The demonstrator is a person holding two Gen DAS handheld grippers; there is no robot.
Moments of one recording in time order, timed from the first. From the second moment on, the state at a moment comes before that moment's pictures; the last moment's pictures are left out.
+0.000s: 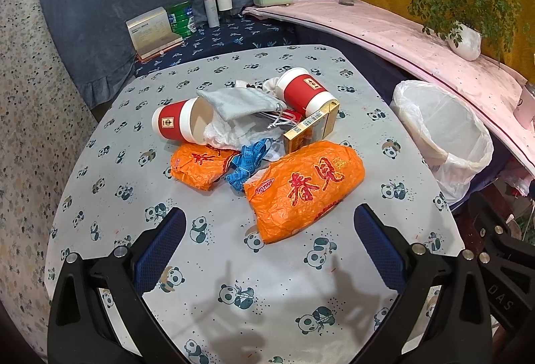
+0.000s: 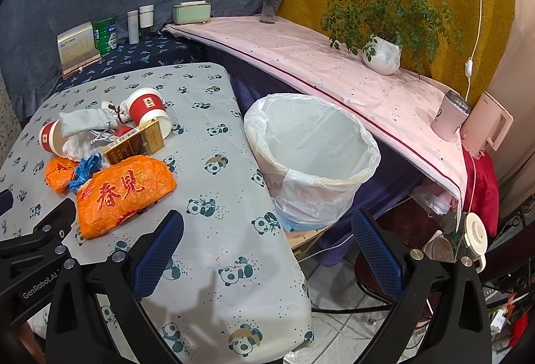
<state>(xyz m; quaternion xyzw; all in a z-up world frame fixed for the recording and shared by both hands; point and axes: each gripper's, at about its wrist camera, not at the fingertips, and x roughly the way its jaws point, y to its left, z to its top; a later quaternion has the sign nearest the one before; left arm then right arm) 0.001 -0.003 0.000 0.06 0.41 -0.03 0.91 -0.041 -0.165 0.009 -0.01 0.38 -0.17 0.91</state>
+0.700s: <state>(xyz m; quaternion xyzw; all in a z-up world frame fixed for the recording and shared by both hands) 0.002 0.005 0.005 0.06 0.39 -0.04 0.92 -0.042 -0.162 0.013 0.00 0.37 -0.18 0.91</state>
